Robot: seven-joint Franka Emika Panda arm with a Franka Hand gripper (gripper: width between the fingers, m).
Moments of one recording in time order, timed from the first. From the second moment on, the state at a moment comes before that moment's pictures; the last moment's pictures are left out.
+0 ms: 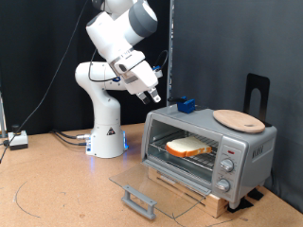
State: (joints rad) arm -0.44 -0.72 0.29 -2.78 0.99 2.13 -1.45
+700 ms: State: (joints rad) arm -0.67 -0.70 0.23 -2.76 0.84 2.08 -0.99
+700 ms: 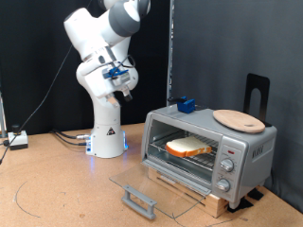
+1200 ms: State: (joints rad) arm -0.68 -0.66 0.20 -2.72 0.79 1.96 -1.16
